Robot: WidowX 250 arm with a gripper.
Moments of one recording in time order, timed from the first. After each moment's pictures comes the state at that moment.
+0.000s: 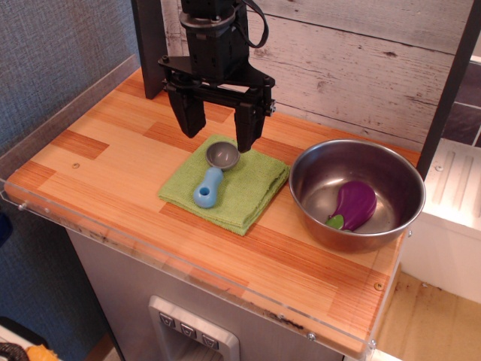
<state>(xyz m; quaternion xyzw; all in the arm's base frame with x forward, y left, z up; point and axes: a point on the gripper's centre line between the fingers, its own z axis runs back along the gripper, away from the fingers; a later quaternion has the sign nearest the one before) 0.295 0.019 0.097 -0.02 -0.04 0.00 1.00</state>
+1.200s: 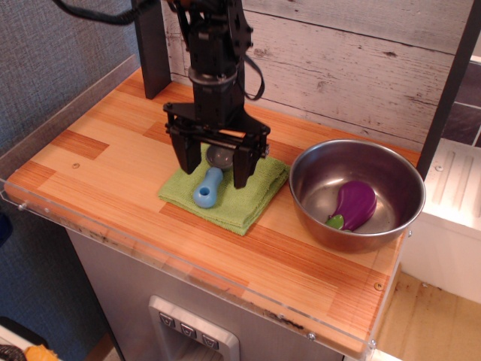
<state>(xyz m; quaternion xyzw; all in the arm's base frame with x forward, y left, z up) 0.302 0.030 0.041 0.01 -0.01 0.05 1.00</state>
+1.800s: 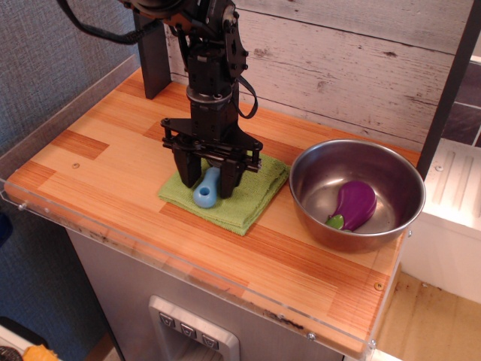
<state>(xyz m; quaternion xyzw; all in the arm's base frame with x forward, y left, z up) 0.304 0.039 0.019 0.01 0.00 0.05 1.00</state>
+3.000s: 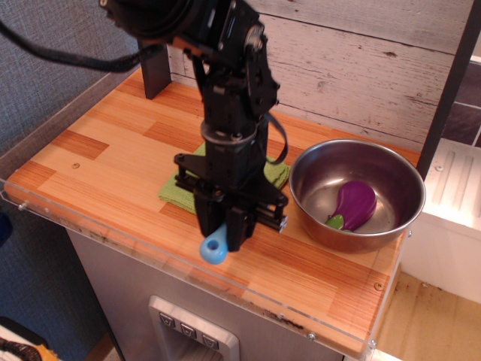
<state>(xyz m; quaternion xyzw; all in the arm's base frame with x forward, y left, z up) 0.237 -0.020 0.040 -0.01 0.02 -0.04 1.00</state>
